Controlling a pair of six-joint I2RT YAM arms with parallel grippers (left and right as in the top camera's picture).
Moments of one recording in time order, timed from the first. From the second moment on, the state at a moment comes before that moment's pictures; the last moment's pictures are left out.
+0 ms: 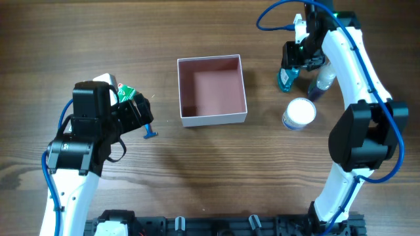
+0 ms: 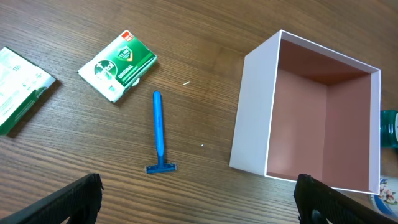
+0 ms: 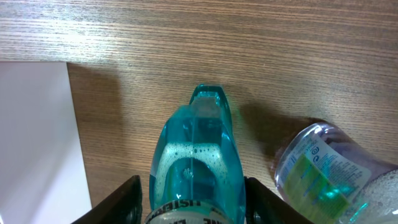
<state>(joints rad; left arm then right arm) -0.07 1.05 0.99 -0.85 0.05 -0.44 0.06 2.08 1.85 -1.15 -0.07 0.00</state>
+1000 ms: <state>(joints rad) -0.07 1.05 0.99 -0.85 0.05 -0.44 0.06 2.03 1.86 -1.14 -0.06 0.00</state>
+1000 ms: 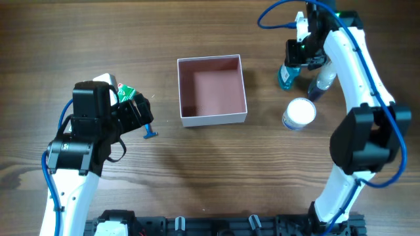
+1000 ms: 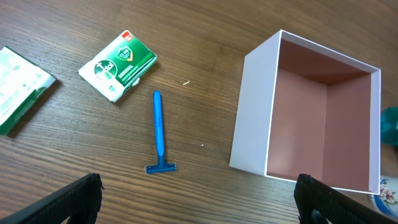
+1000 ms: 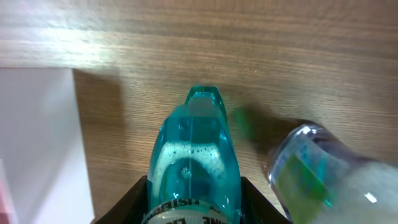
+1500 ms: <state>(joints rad) -0.07 1.05 0.99 -0.85 0.05 -0.44 0.38 1.61 1.87 -1.11 -0.05 0.22</state>
